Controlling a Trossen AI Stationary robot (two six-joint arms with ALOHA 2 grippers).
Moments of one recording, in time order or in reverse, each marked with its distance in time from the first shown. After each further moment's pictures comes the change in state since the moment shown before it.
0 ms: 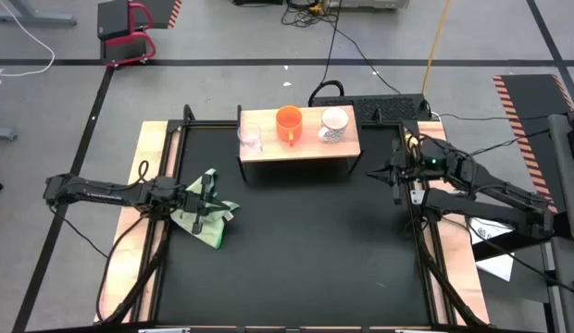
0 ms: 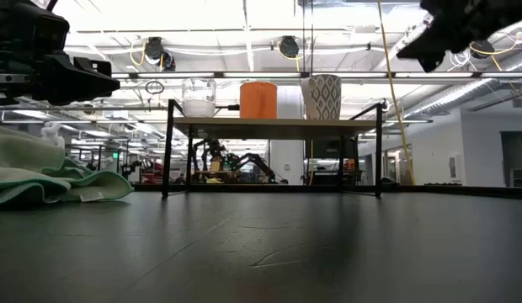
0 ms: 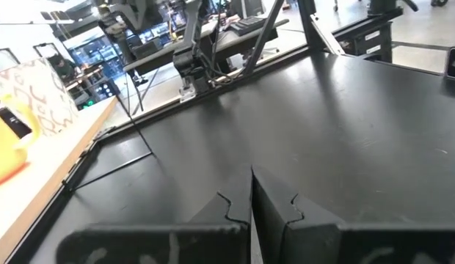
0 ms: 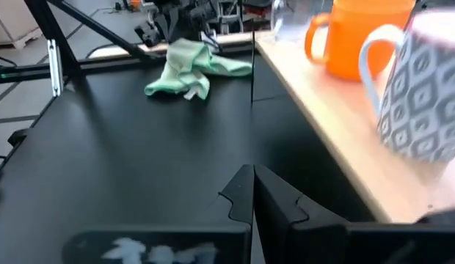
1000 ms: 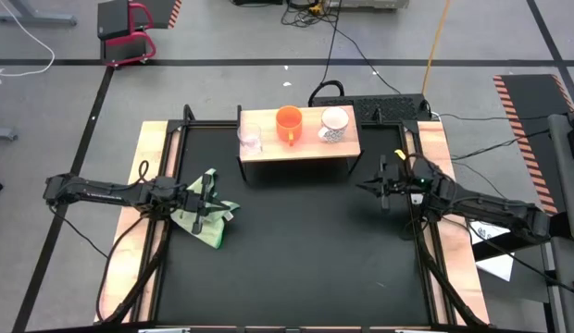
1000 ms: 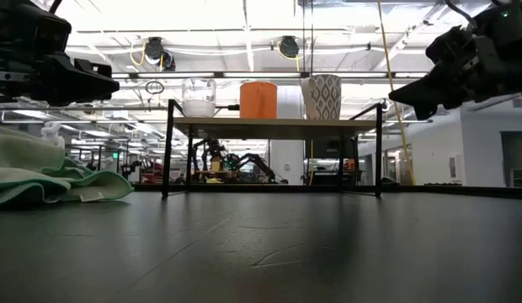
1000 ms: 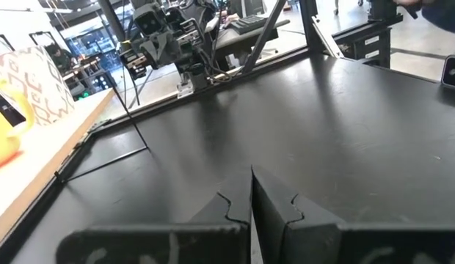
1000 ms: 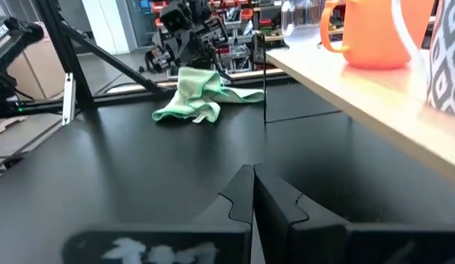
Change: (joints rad) left arm -0.001 0.000 0.000 -0.008 -0.002 -0.046; right arm 0.000 -0.129 -0.528 0.650 -0.053 0.113
